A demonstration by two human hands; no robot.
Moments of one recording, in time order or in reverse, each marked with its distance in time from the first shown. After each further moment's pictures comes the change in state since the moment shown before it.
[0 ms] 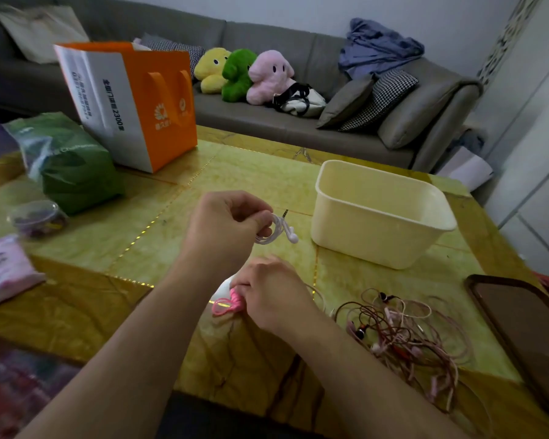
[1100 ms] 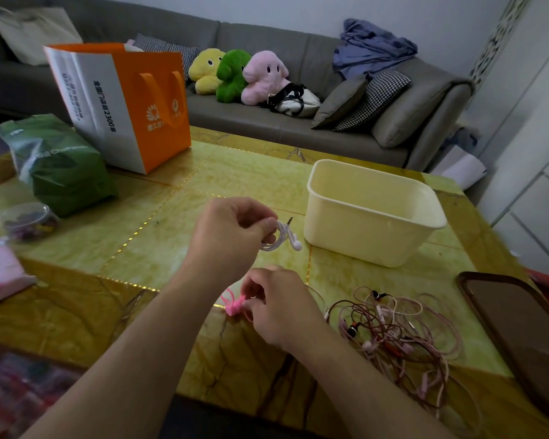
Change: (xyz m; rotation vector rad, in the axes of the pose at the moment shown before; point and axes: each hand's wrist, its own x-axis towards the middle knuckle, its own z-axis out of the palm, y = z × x) left_hand -0.005 0.000 0.016 0.008 -0.064 -0.016; right_hand -0.029 0.007 -0.015 0.174 0.006 0.136
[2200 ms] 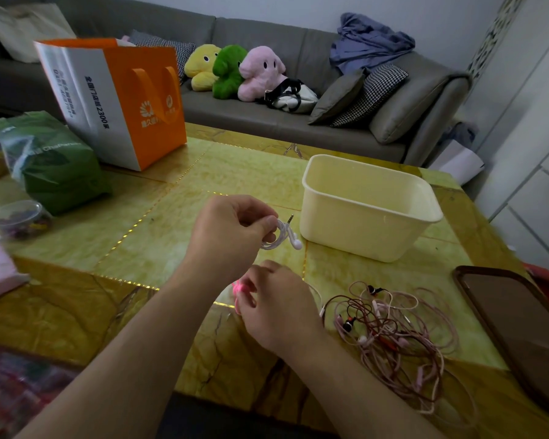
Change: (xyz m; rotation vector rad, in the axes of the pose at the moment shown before) left_hand -0.002 0.000 0.008 0.037 -0.011 0.014; right_hand -0.011 -0.003 0.005 -0.180 0.243 -0.163
